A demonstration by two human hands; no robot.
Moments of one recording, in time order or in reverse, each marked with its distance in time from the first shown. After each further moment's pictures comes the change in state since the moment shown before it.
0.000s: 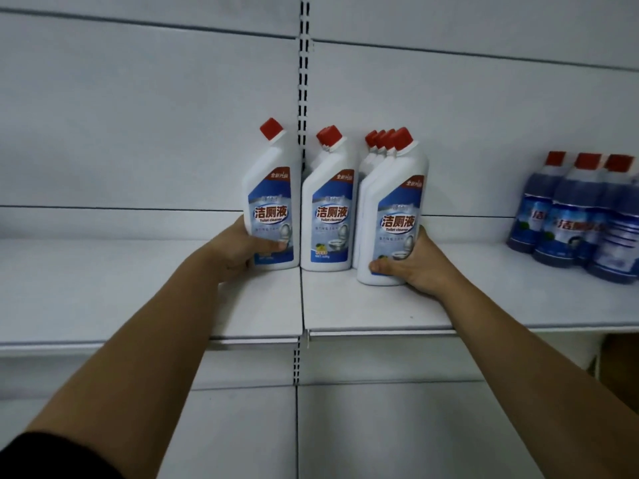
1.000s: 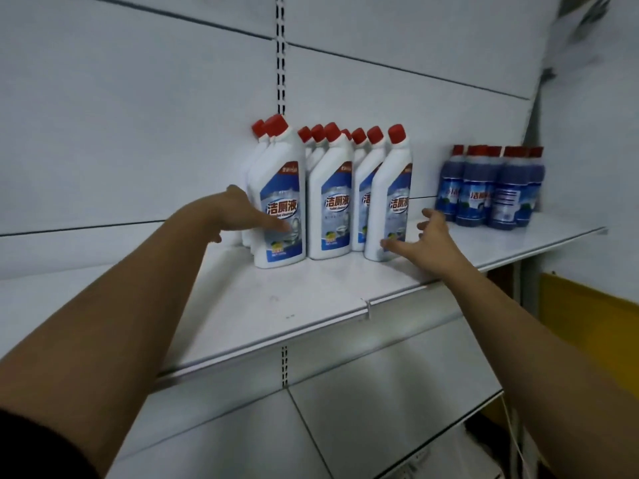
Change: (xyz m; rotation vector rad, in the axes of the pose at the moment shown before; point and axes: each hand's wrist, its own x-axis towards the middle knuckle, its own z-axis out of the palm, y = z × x) left_hand 0.014 0.057 -0.060 0.626 -0.219 -0.109; right_hand -0.067 -0.070 0.058 -0.297 0.568 0.379
